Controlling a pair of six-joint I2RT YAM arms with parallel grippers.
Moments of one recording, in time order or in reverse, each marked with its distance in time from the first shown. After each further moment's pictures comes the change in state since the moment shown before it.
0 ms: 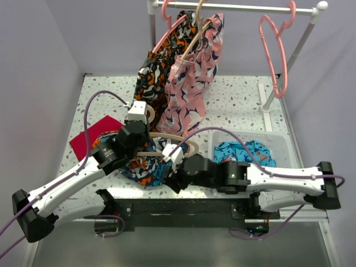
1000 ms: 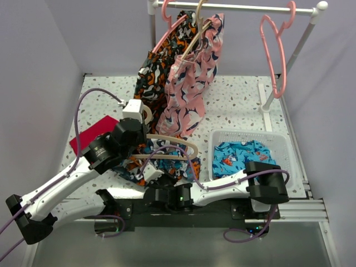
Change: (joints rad) left arm 0.001 -0.027 0.113 -0.208 0.048 -0.066; right arm 0.172 0.563 0.034 0.242 0.853 0.001
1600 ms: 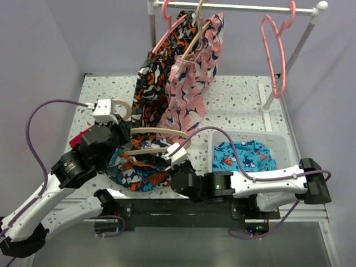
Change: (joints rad) left arm 0.000 -0.213 0.051 -0.023 -0.081 0.019; right arm -0.035 -0.416 -0.058 -0.147 -0.135 0.150
